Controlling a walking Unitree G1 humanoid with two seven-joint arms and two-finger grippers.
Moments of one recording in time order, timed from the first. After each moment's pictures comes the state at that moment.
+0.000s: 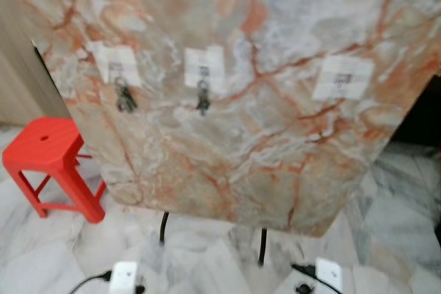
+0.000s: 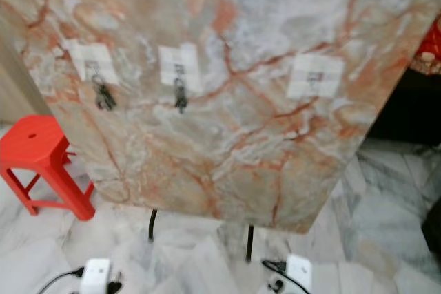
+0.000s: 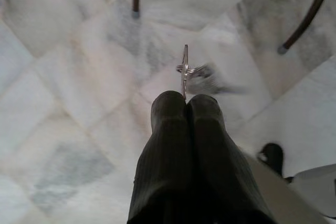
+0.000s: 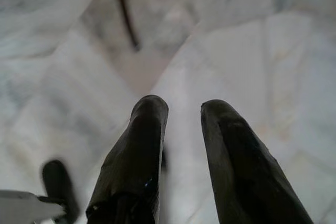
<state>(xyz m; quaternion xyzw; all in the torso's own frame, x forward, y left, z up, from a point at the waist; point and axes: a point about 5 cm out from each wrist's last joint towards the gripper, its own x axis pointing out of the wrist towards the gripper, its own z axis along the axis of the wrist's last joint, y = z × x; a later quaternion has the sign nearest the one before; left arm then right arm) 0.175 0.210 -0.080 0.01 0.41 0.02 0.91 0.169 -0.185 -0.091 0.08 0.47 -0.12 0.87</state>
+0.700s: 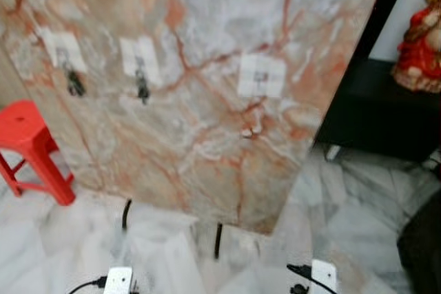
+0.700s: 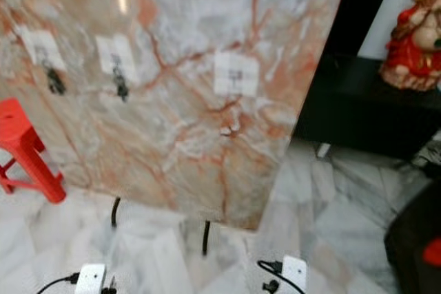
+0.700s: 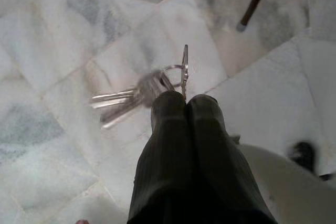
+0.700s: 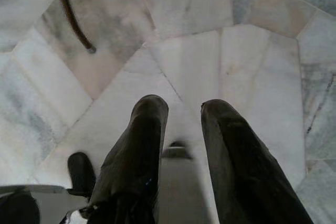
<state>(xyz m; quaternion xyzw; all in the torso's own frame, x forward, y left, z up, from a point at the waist) 0.169 0.229 -0.079 0.02 0.42 0.04 0.91 0.173 -0.166 -0.091 0.09 0.47 -0.10 0.87</state>
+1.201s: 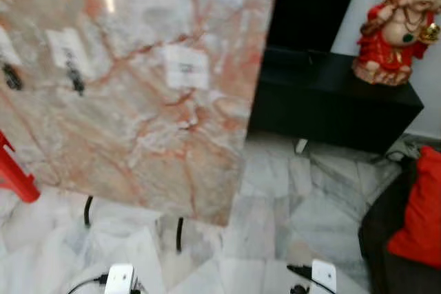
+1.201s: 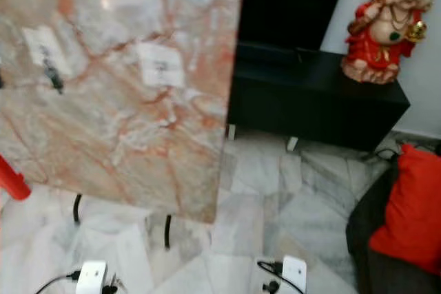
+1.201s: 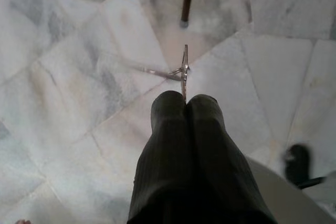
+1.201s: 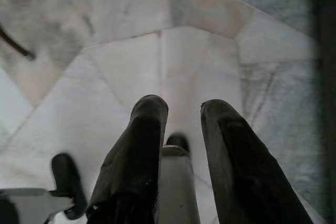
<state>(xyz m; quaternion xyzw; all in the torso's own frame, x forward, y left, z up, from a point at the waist) 0.176 0.226 -0.076 0.02 0.40 0.05 0.91 0.170 -0.170 -0.092 0.09 0.47 -0.10 0.87</state>
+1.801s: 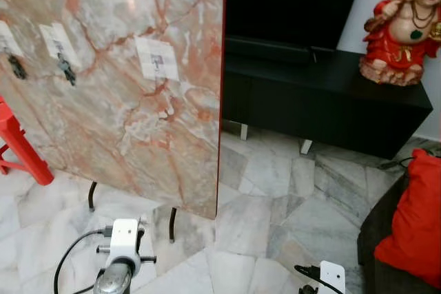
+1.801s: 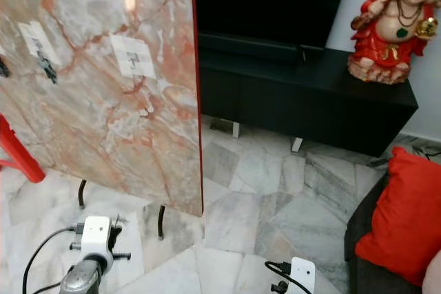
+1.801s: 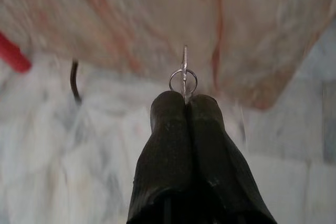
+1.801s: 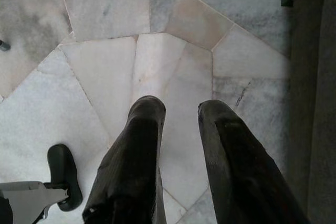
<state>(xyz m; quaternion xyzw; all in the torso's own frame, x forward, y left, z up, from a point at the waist) 0.248 0.217 -0.018 0.06 0.19 0.05 0.98 0.169 -0.181 -0.092 0.08 0.47 -0.11 0.87</state>
